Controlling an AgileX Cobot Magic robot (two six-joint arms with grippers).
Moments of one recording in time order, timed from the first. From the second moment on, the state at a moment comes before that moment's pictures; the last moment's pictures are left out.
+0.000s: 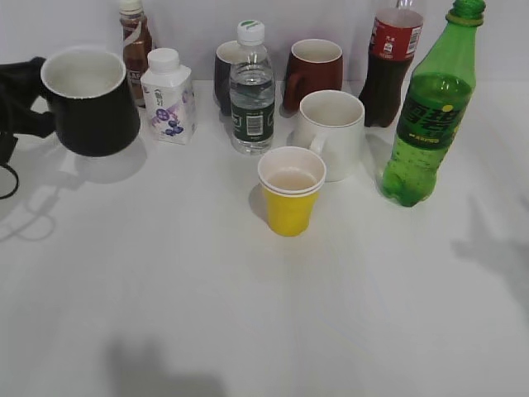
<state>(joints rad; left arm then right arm) -0.02 1.66 -0.61 0.41 -0.90 -0.05 -0.02 0.47 -0.48 0.35 -0.05 -0.31</state>
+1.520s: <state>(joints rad) -0.04 1.53 -0.60 0.65 -0.83 -0.21 -0.02 1.66 -0.60 -0.89 -0.92 0.55</state>
